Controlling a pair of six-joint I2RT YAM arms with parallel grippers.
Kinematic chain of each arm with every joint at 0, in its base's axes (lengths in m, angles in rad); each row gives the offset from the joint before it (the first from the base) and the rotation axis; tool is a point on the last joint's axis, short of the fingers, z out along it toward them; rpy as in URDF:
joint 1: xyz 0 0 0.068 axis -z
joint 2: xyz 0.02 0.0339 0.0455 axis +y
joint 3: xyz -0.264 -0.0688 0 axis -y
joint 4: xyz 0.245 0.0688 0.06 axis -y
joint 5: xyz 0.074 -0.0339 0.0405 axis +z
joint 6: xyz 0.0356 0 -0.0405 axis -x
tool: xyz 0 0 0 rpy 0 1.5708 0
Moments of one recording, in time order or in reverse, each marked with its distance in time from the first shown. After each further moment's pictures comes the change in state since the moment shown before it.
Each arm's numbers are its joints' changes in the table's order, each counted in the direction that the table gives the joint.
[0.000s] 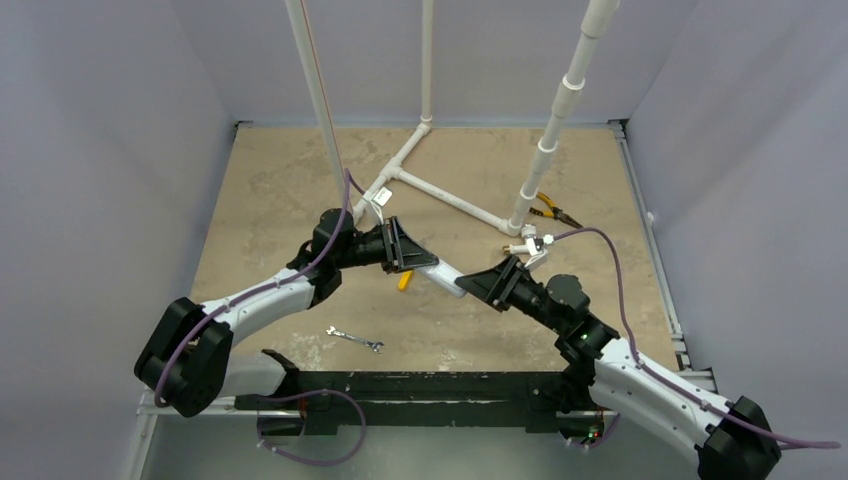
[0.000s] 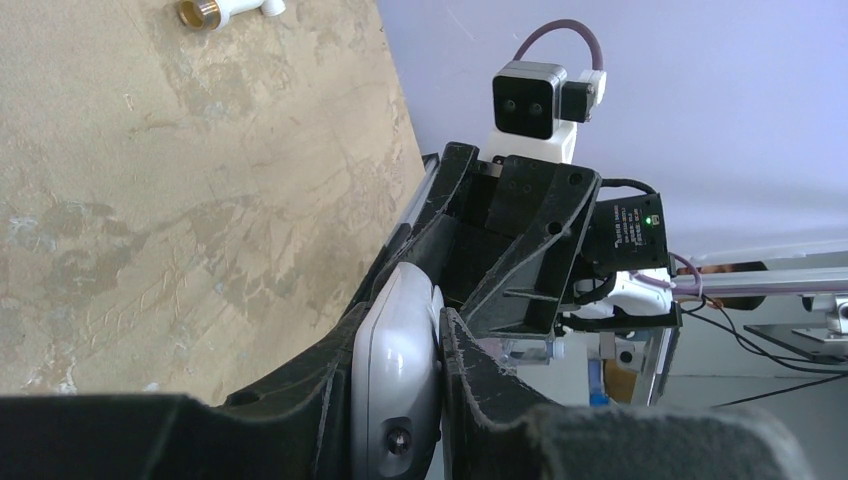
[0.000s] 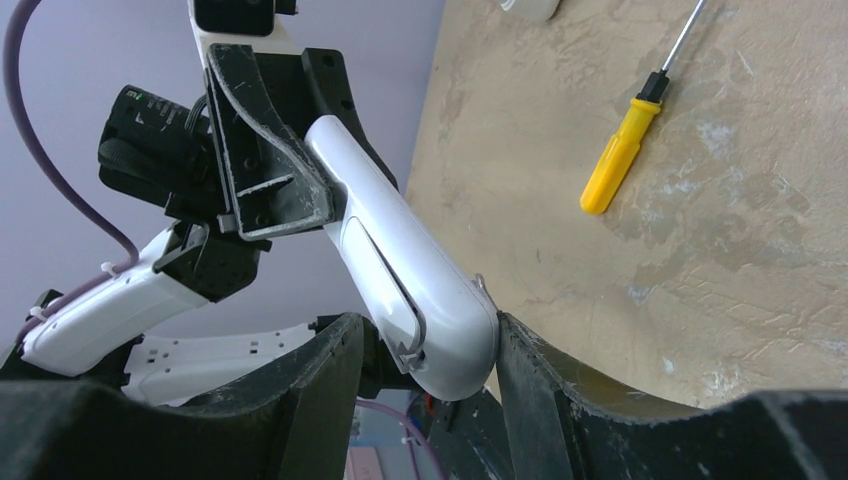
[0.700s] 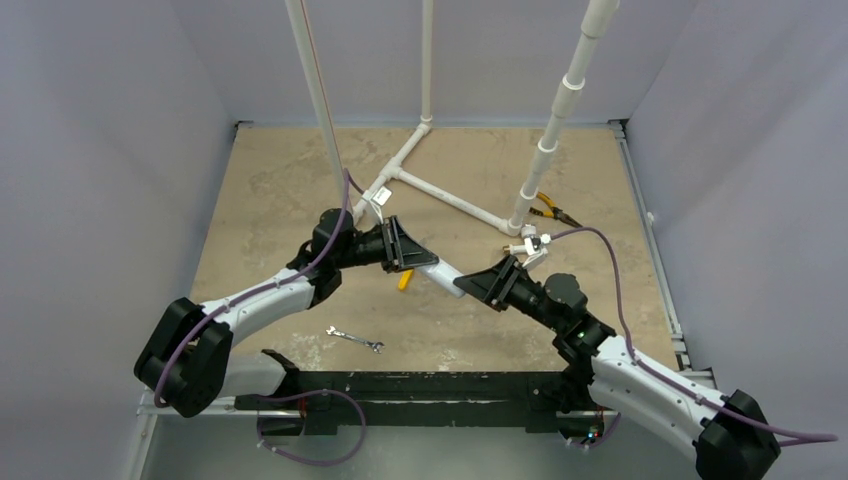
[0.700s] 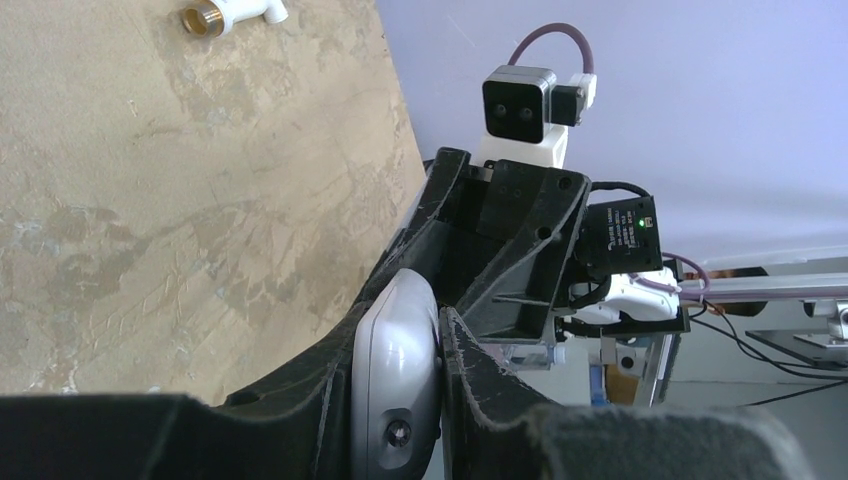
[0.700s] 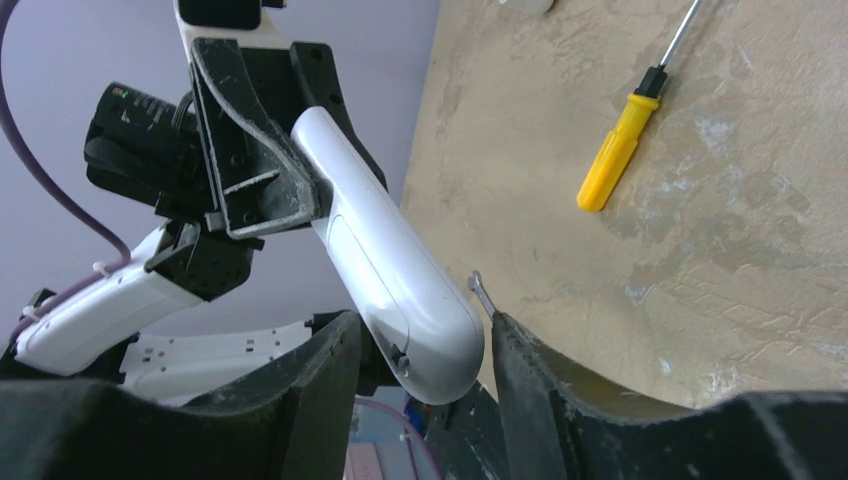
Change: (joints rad) left arm -0.002 -0.001 0.000 0.002 0.010 0.001; right arm 0.006 0.050 -0.008 0.047 0.019 -0.009
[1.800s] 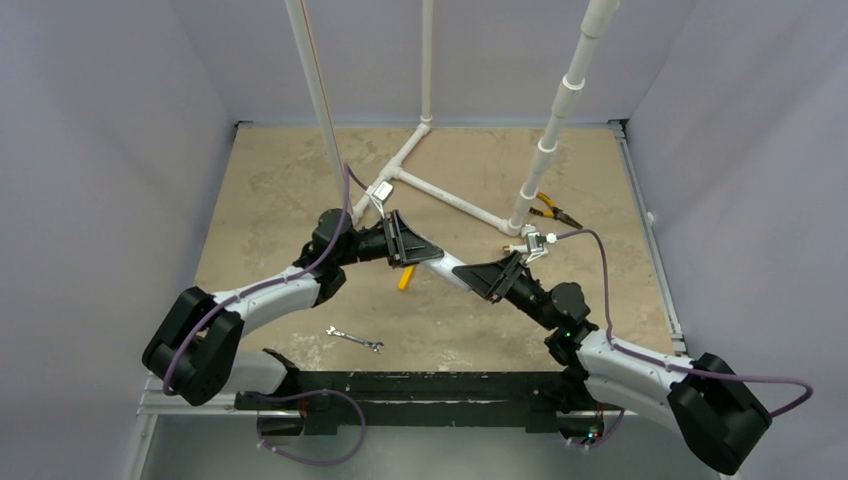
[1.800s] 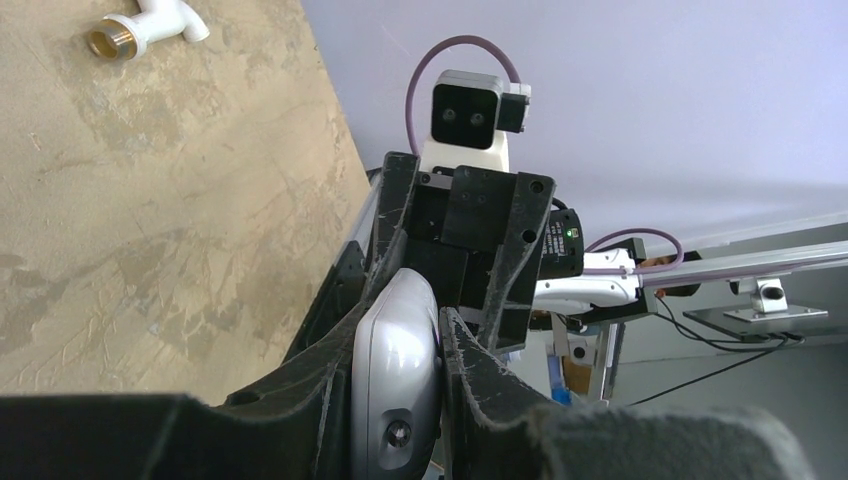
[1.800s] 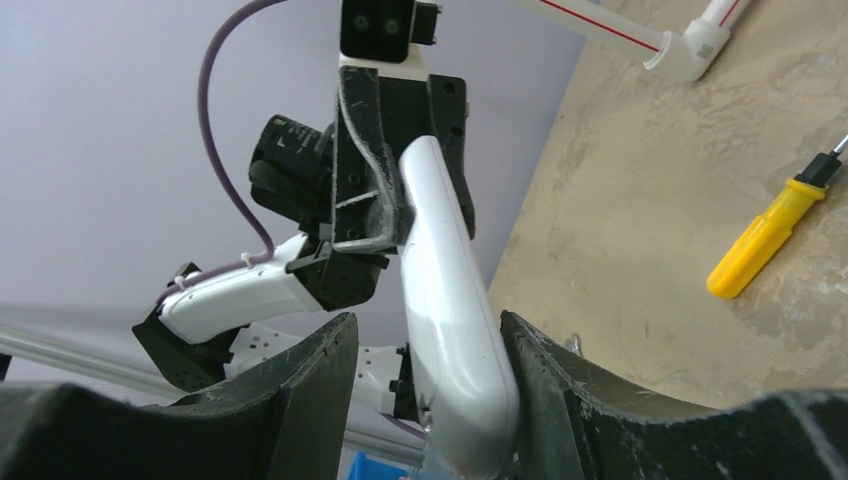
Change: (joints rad) left arm 0.006 0.061 -0.005 0.222 -0.040 0.128; right arm -0.001 0.232 -0.100 0.623 0.006 -0.095
